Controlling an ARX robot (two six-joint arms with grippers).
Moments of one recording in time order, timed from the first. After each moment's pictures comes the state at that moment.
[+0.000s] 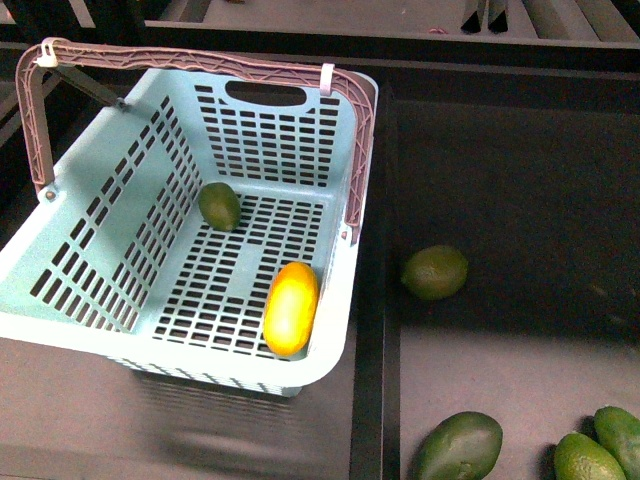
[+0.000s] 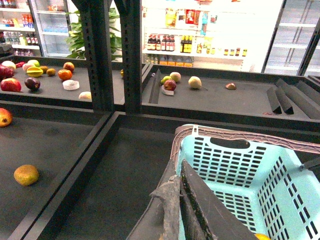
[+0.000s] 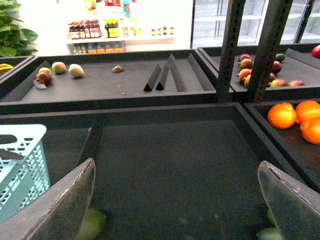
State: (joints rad) left arm 0.00 0.01 0.02 0.00 0.00 -0.01; right arm 0.00 0.00 0.02 0.00 0.00 0.00
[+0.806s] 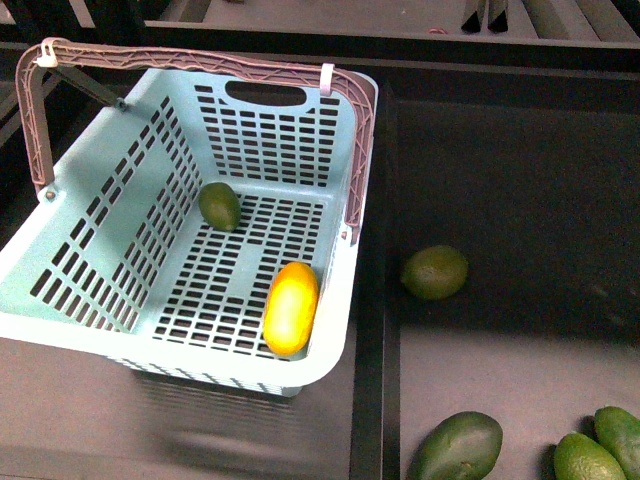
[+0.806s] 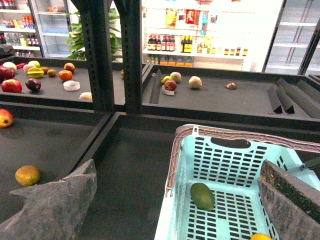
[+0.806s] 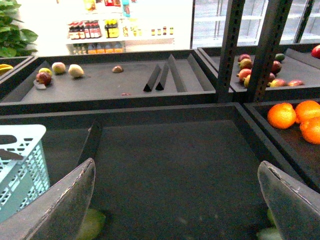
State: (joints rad) left arm 0.00 0.01 0.02 0.00 0.00 -0.01; right arm 0.00 0.00 0.02 0.00 0.00 0.00
